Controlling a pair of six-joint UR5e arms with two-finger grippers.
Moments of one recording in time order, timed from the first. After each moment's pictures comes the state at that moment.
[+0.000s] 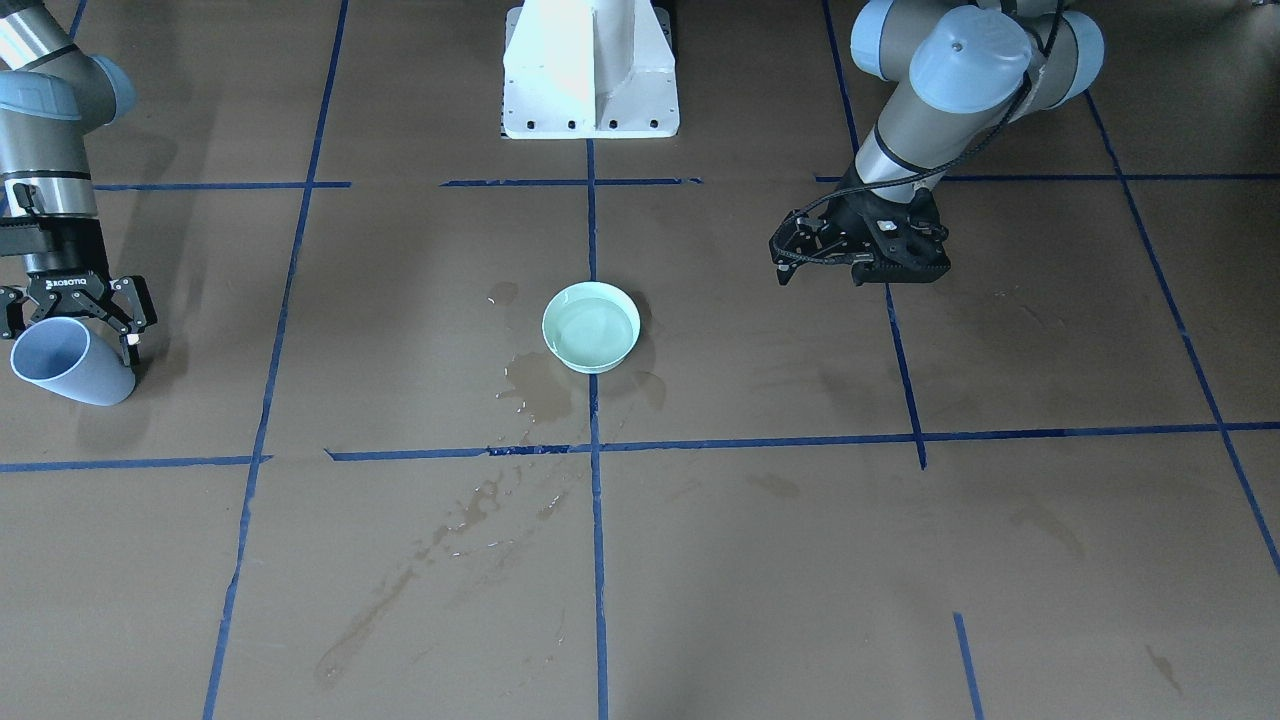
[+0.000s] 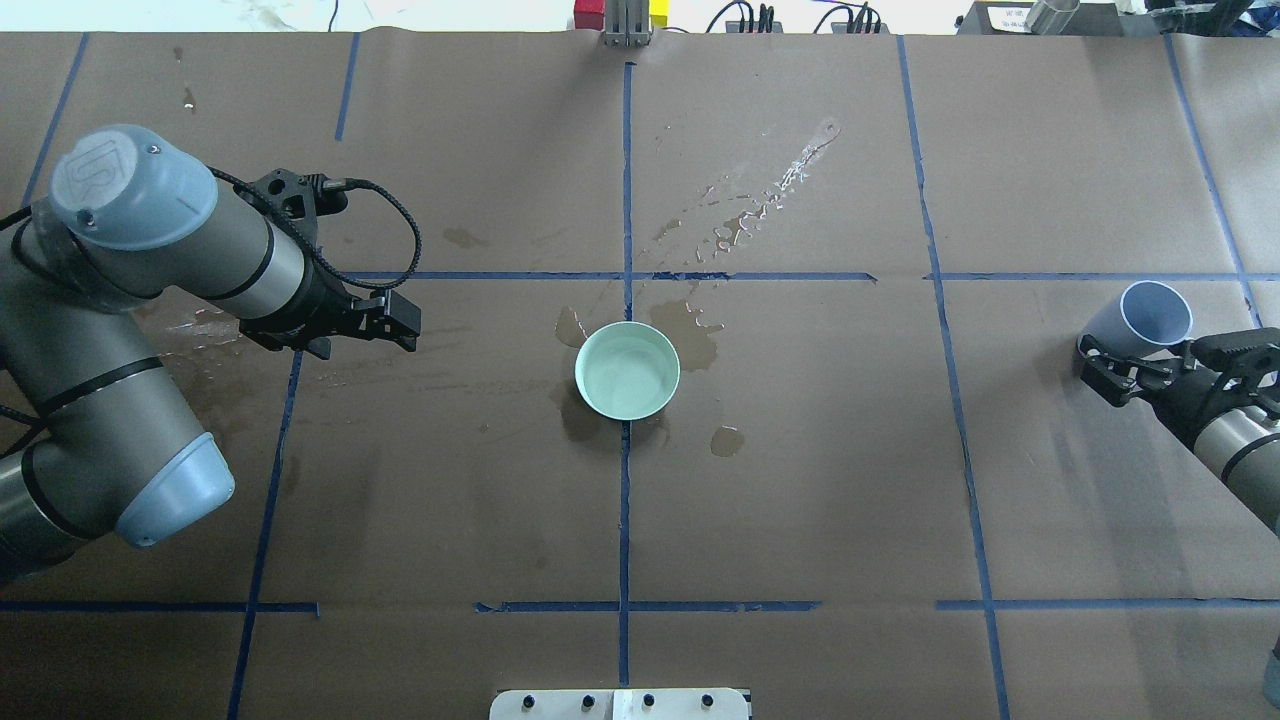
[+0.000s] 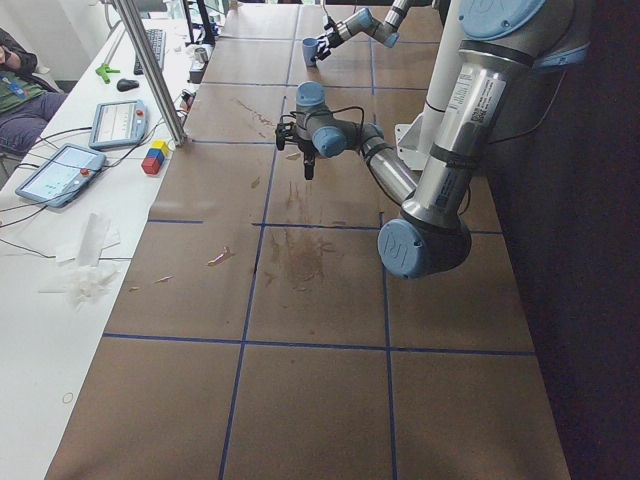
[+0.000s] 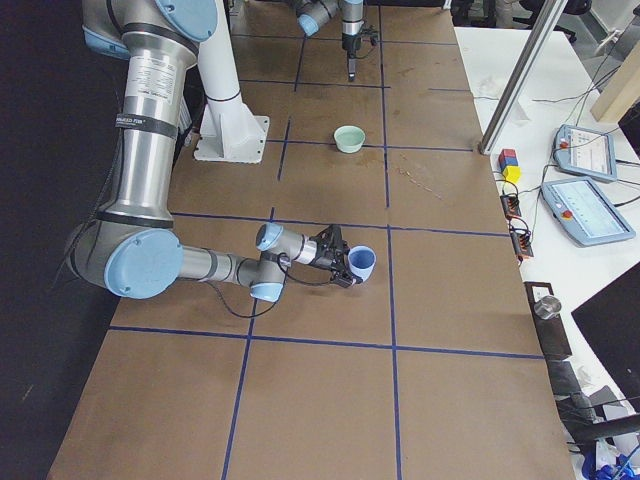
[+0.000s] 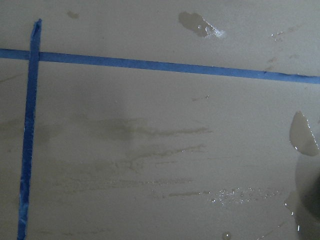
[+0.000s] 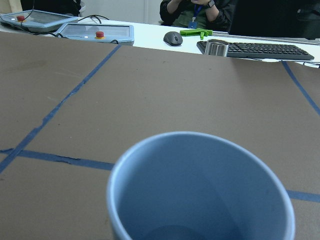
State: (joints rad) left arm -0.73 -1.93 -1.89 -1.73 -2.07 -1.15; right arm 0.52 -1.77 1.44 -0.11 1.02 0.98
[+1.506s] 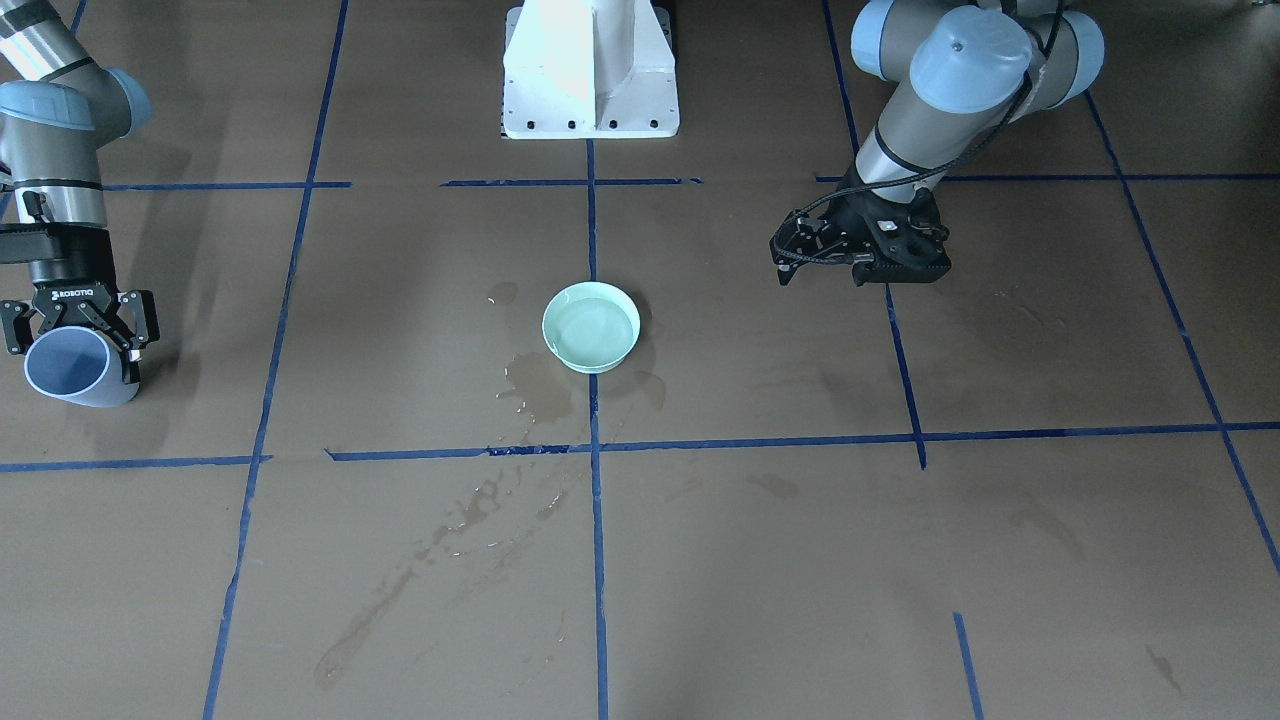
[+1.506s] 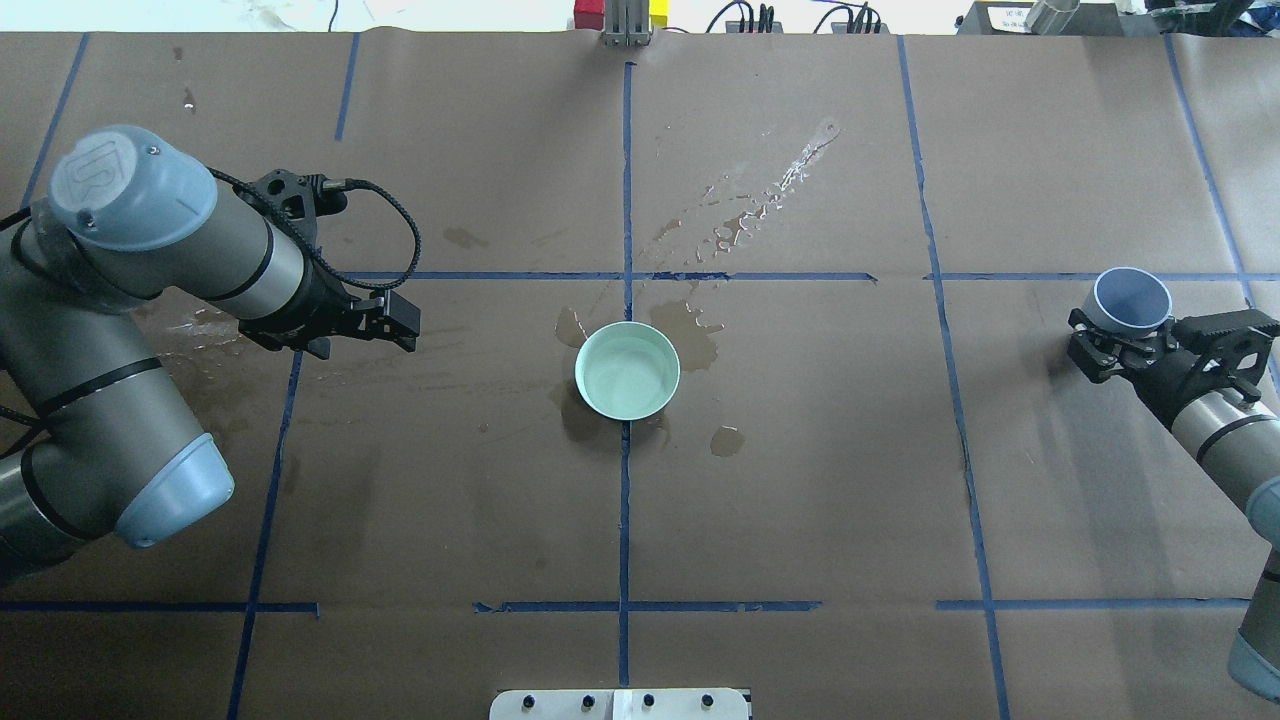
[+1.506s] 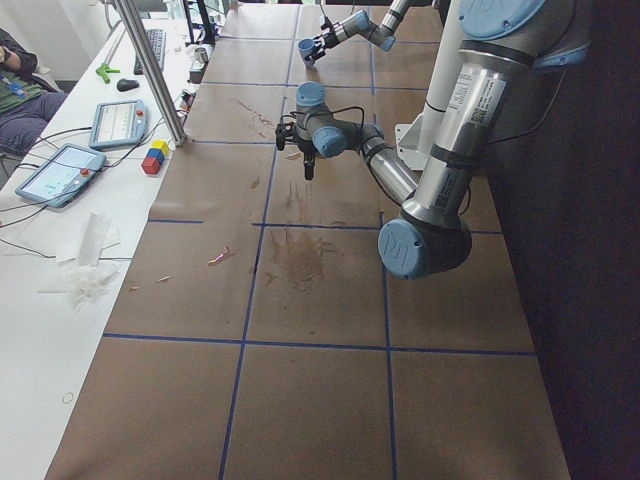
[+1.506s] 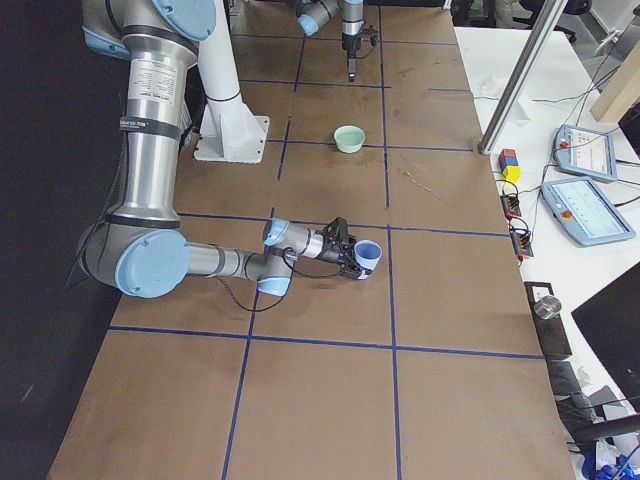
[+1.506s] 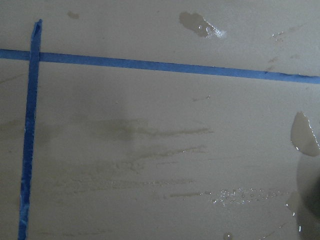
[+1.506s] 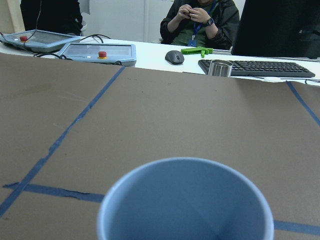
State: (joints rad) left arm -0.73 -1.93 -1.89 -1.73 -2.07 -1.15; right arm 0.54 -1.73 1.43 -0.10 0.99 0.96
